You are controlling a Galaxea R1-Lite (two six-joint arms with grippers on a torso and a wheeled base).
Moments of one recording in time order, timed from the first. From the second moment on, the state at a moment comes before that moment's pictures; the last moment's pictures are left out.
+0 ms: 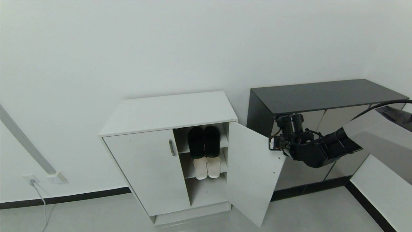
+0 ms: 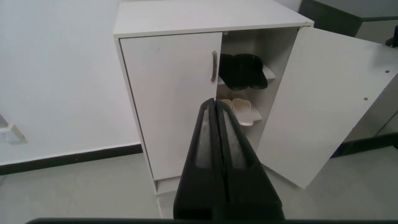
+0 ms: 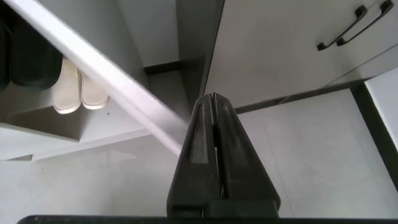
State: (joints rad) left arm 0.00 0.00 0.00 0.00 0.01 -0.01; right arm 0.40 2.24 -1.30 -0.46 -0.41 0.19
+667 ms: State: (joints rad) left arm 0.00 0.00 0.00 0.00 0.01 -0.01; right arm 0.66 2.06 -1.13 -0.50 -0.41 0.22
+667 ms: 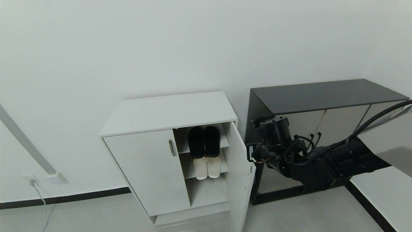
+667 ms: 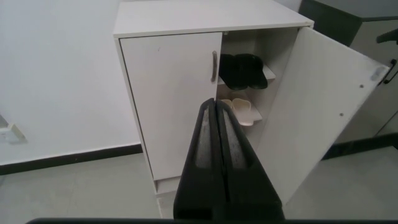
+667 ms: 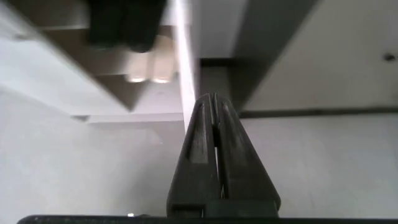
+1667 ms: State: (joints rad) left arm 0.00 0.00 0.00 0.00 0.01 -0.01; right arm 0.71 2.01 -0.90 -0.72 -0.37 0.16
